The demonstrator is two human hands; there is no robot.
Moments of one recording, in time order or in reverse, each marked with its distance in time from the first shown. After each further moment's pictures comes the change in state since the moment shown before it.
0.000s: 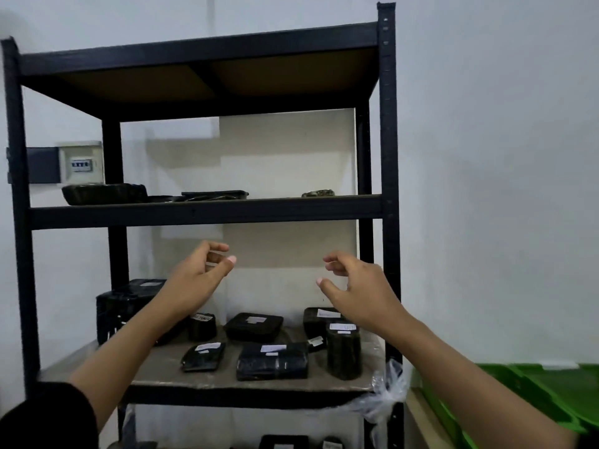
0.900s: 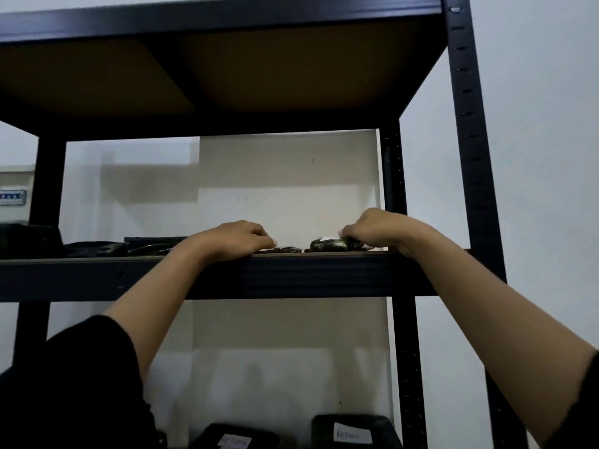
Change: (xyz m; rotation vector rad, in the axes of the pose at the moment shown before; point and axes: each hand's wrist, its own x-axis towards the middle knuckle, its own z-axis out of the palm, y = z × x) left_hand 0.296 -0.010 0.050 0.487 -0.316 0.047; right_hand 0.291 0.055 -0.003 -0.125 -0.163 0.336
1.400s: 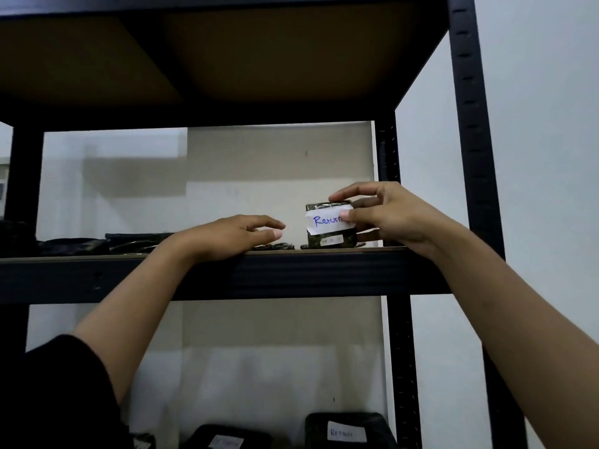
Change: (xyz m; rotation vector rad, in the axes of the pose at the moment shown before) left_hand -0.001 0.002 0.004 -0.177 -0.055 0.166; right_hand -0.012 0.017 -0.009 0.602 -0.028 -0.337
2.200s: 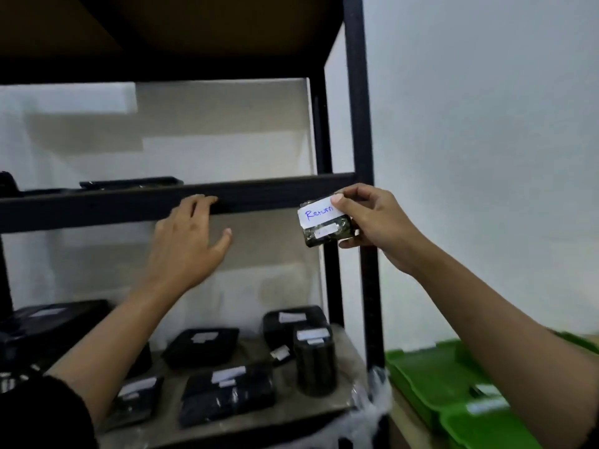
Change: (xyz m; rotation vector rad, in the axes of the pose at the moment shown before) left_hand -0.141 0.035 0.099 0.372 0.623 0.076; right_hand -0.198 -0.003 0.004 0.127 0.309 0.118
